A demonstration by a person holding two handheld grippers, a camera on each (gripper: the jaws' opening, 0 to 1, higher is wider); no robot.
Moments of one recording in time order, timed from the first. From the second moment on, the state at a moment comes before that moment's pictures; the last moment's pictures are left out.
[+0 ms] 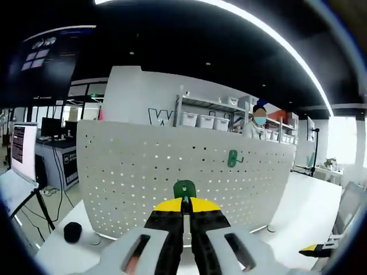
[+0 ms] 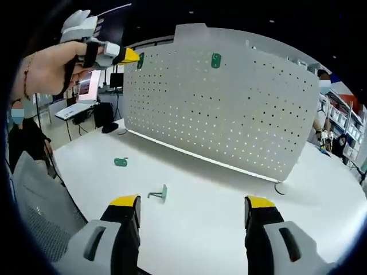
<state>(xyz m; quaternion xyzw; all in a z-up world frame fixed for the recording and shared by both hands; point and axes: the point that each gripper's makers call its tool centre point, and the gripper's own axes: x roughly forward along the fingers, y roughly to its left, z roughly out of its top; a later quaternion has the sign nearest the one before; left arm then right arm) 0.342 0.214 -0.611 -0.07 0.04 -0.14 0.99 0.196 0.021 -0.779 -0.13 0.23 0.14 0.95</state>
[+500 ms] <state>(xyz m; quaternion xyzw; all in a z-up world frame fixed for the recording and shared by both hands) 0.365 0.212 -0.610 -0.04 0.03 -0.12 0.99 0.192 0.033 -0.803 -0.15 0.26 0.17 0.94</state>
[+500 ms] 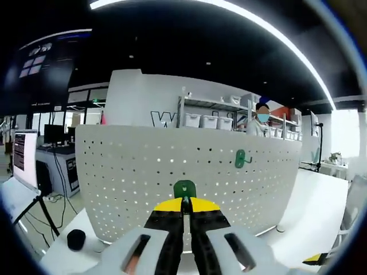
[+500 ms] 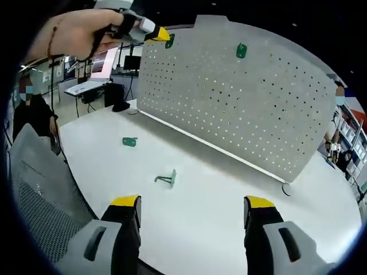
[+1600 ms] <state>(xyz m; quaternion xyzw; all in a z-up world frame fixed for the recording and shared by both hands) 0.431 0.132 -0.568 0.01 -0.02 -0.11 0.99 0.196 0.031 -0.797 -0.14 0.24 0.17 0.94</state>
